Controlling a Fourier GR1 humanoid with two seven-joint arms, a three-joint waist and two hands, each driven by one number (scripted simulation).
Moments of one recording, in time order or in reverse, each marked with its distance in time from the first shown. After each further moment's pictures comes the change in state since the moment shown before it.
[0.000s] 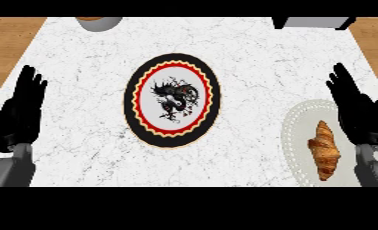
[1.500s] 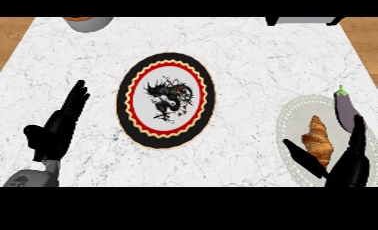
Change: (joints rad) left arm 0.059 -0.051 -0.166 0.012 -0.166 -0.183 -0.104; right arm 0.300 0.224 0.102 -0.121 0.900 -0.705 0.235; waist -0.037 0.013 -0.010
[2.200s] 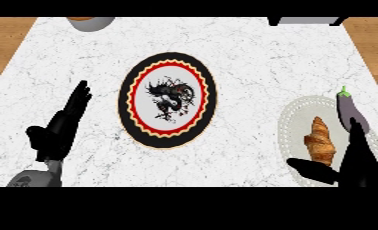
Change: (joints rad) left arm 0.004 -0.025 0.013 -0.005 -0.023 -0.016 0.000; right arm 0.005 -0.075 0.020 -0.259 0.223 0.546 0.639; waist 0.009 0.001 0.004
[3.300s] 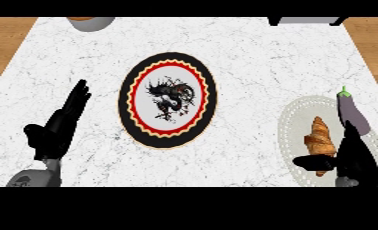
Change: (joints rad) left arm 0.000 -0.052 0.086 -0.005 -0.076 -0.075 0.027; right arm -0.094 0.069 -0.147 0.218 -0.019 0.231 -0.005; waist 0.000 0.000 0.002
